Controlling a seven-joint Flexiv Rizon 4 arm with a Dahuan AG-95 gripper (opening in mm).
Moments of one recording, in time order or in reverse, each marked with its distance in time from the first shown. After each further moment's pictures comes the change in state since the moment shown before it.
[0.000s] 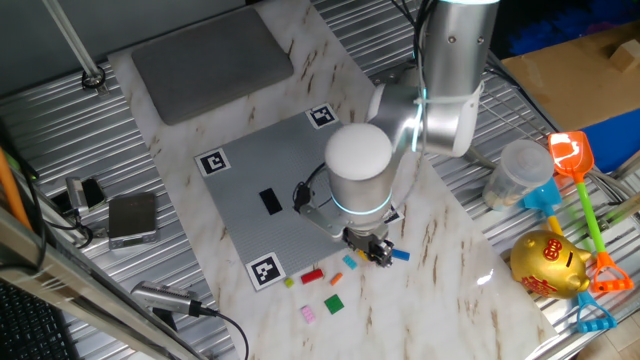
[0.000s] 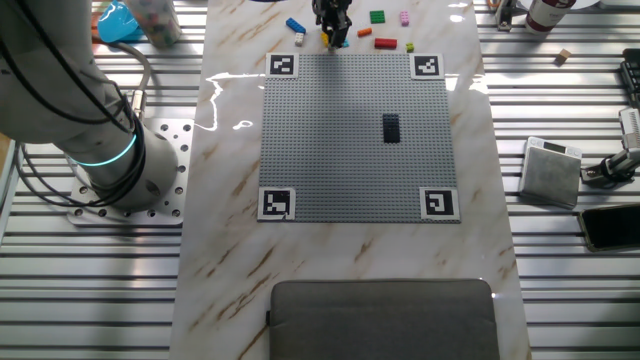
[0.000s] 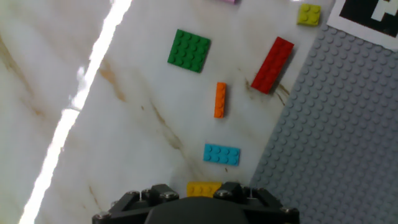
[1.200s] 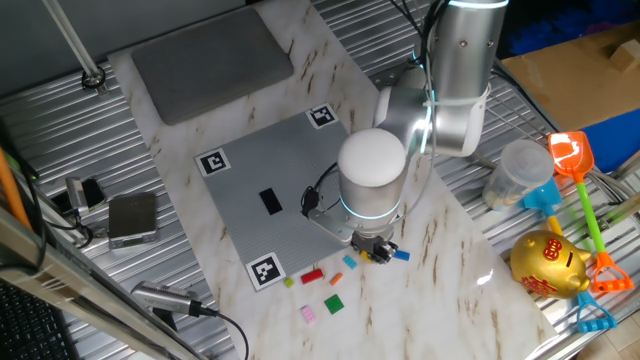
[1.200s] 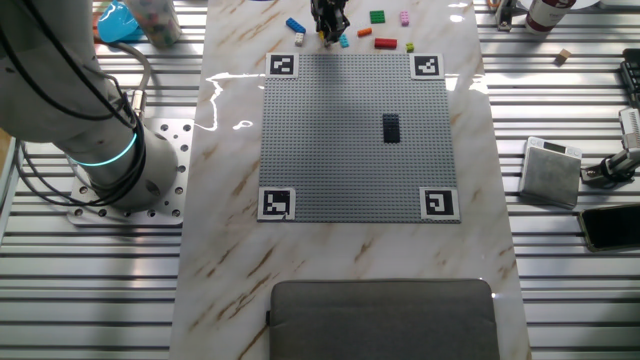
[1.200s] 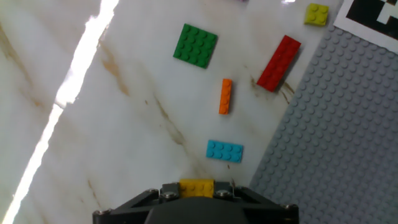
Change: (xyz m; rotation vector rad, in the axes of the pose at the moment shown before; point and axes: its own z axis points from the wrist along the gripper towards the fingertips) arm 0.000 -0.001 -0.003 0.036 -0.005 -0.035
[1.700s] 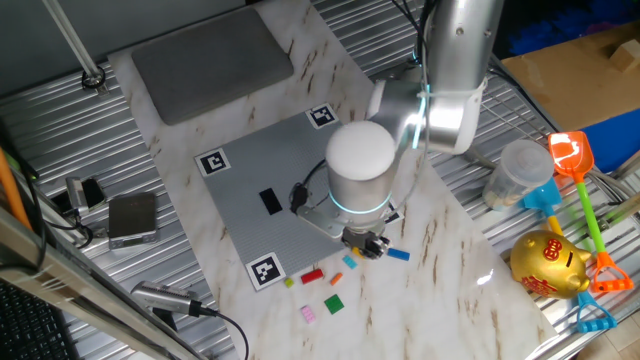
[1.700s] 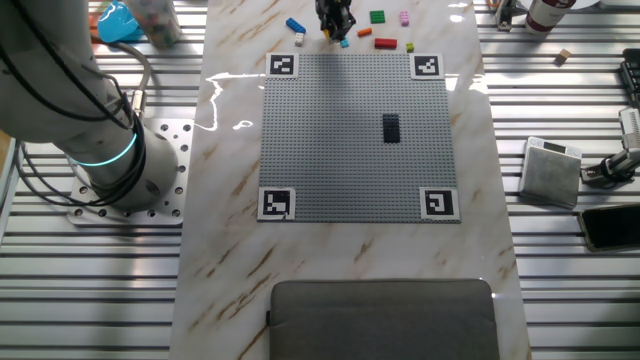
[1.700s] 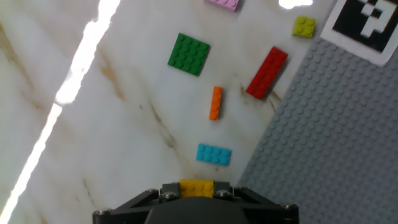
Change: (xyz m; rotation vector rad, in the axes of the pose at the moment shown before) arm -0.009 -0.018 -0.024 0.015 0.019 -0.054
